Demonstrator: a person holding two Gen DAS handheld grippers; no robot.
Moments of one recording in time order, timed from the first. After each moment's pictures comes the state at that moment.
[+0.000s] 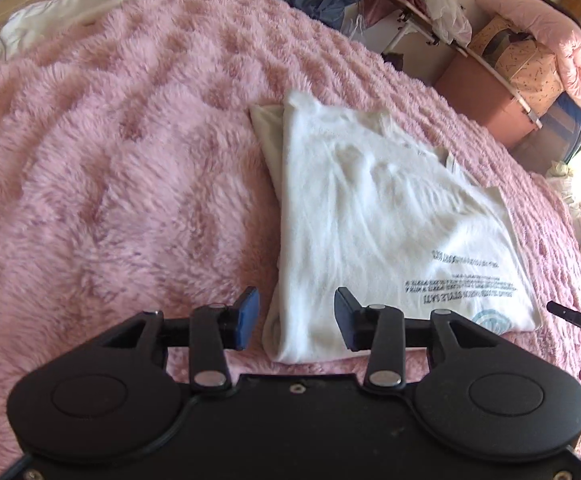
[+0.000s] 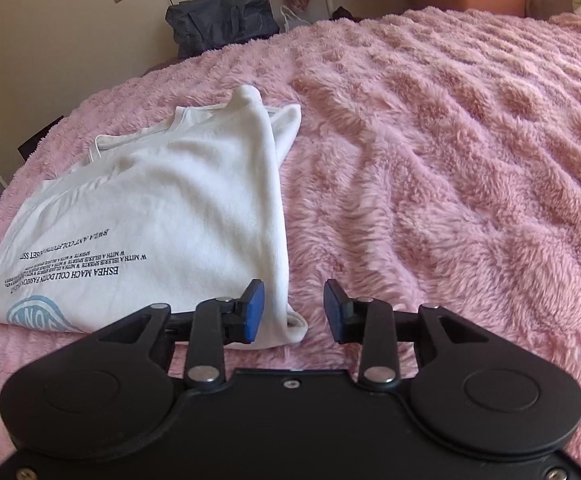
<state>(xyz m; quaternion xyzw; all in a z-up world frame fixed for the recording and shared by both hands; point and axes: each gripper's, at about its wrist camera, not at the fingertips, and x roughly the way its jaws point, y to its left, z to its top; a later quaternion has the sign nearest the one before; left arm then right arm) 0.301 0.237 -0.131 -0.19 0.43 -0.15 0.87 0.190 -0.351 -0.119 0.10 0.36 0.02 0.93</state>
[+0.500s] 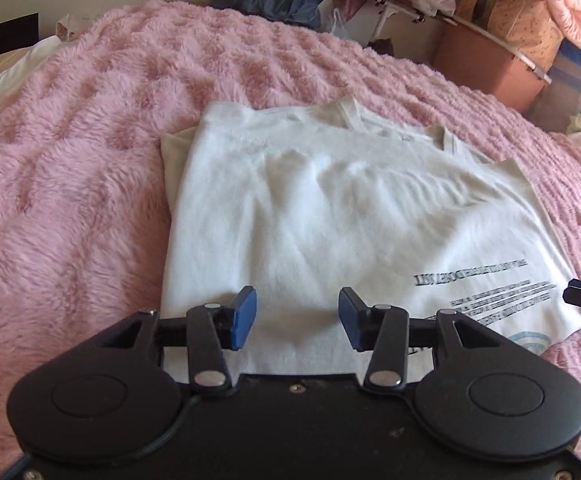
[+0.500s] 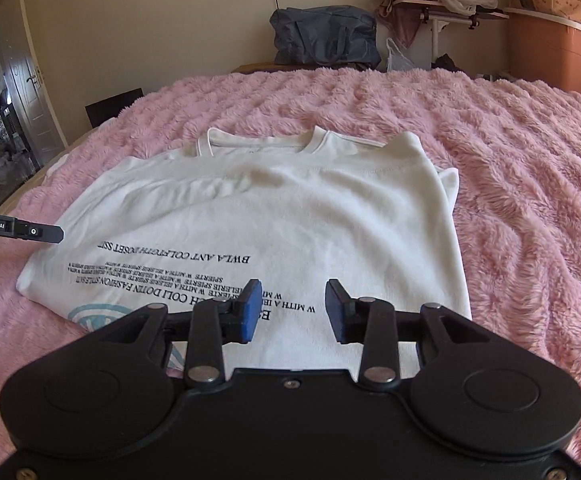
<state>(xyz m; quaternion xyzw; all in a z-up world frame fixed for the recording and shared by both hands) 0.362 0.123 -0.149 -0.08 0.42 -0.12 0.90 0.221 -0.252 -0.109 0.02 0.34 0.11 0.93</state>
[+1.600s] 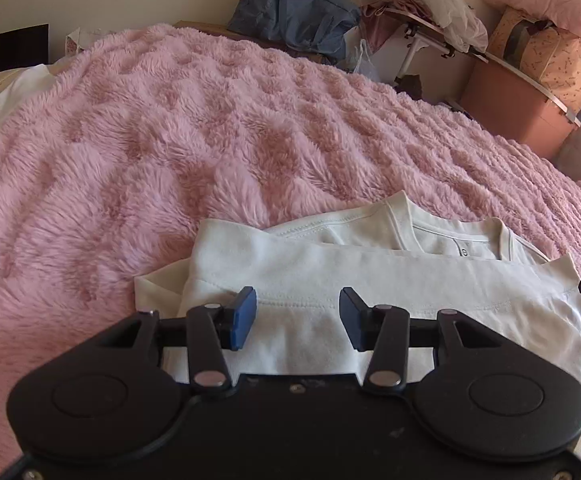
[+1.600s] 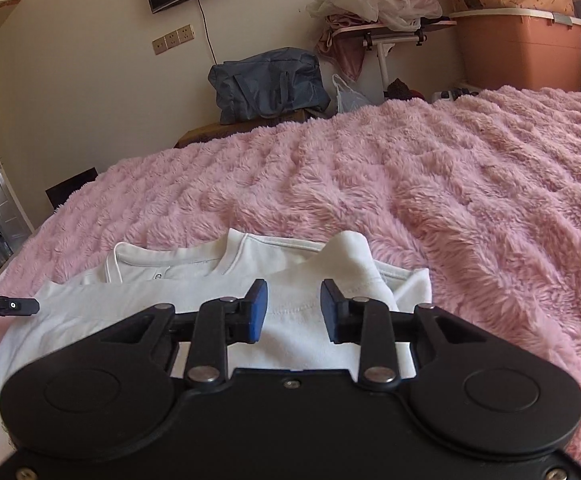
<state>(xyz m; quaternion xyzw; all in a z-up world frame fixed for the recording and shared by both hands) 0.490 0.125 -0.139 -0.10 0.39 -0.09 0.91 0.355 -0.299 -0.105 0.11 0.27 0.07 0.95</state>
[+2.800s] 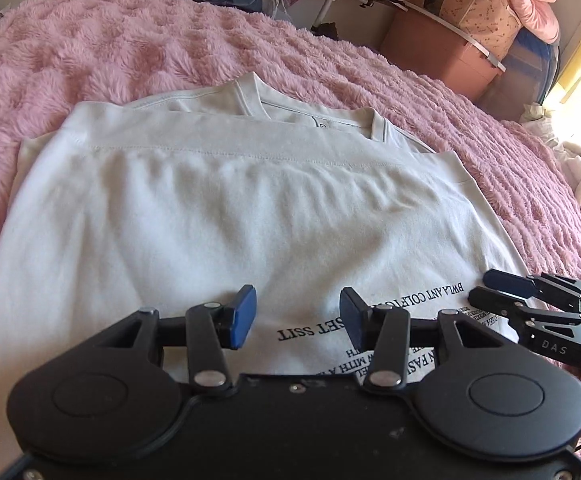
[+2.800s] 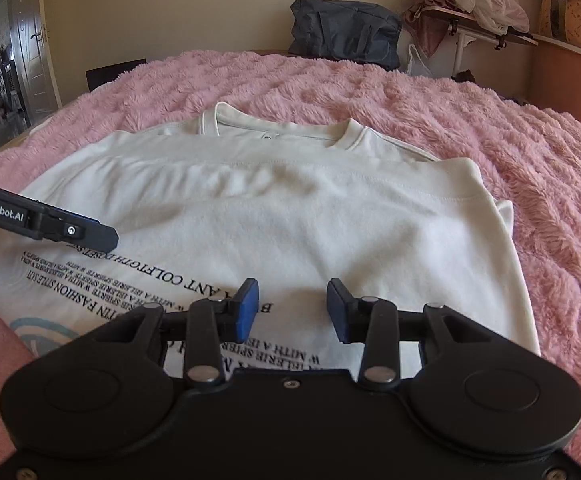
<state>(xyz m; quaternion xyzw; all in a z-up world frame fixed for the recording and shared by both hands) 0.393 0.059 -0.159 -0.11 0.42 -0.21 0.88 0.266 -0.208 -0.134 -0.04 0.33 0.11 0.94</state>
